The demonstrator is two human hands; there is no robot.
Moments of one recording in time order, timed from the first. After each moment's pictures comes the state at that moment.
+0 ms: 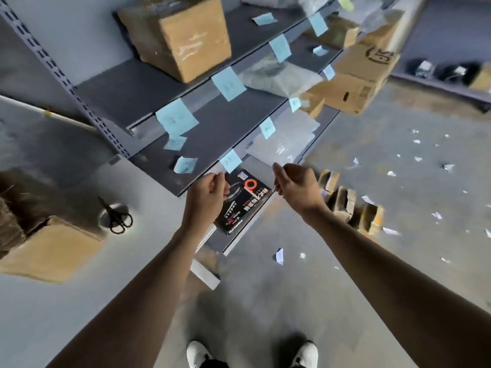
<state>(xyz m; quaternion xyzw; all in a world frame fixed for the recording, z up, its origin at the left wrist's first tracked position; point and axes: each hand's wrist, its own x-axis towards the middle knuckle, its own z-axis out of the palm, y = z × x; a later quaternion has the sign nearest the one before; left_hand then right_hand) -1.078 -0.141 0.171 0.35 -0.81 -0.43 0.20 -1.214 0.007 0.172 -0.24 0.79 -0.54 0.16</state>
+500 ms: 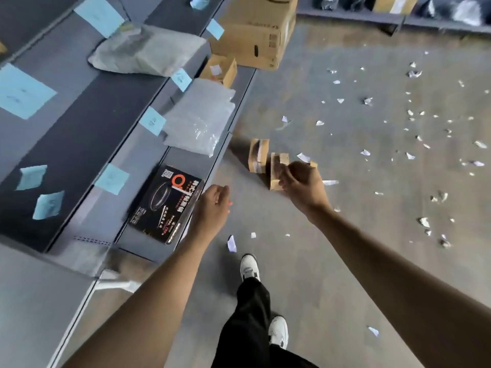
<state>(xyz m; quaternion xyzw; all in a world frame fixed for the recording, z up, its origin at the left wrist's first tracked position) -1.287 0.018 0.054 0.27 -0.82 -0.51 -0.01 -1.384 0.211 0.072 -0.02 0.81 -0.57 0.12</state>
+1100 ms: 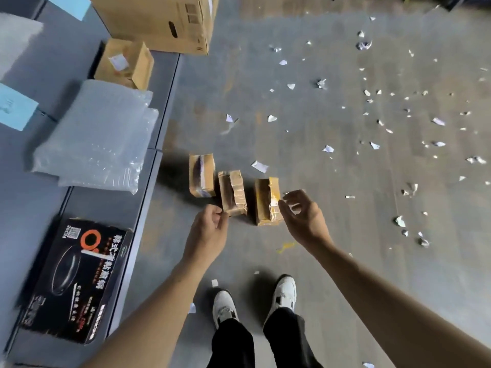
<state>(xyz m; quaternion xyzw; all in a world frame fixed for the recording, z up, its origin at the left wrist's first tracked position) -1.576 0.076 -0.152 0.20 -0.87 -0.43 -0.15 -1.617 0.289 -0.138 0.12 0.87 -0.46 0.12</state>
